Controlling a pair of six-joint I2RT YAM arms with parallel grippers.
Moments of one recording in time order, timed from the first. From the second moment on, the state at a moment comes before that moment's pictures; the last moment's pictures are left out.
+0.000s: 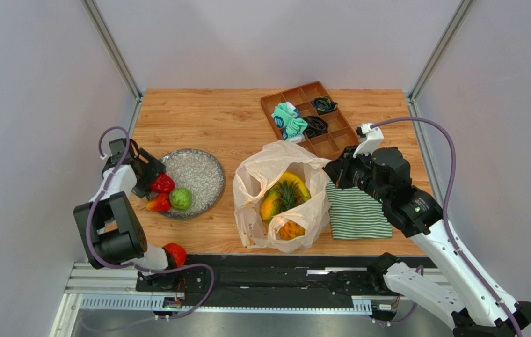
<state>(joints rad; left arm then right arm) 0.38 1.45 0.86 -0.42 0.05 -0.61 0.57 0.81 0.98 -0.51 -0.02 0.43</state>
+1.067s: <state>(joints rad) -0.14 0.97 1.04 -0.27 0.09 -0.42 0.57 0.81 0.98 -0.52 -0.02 0.43</state>
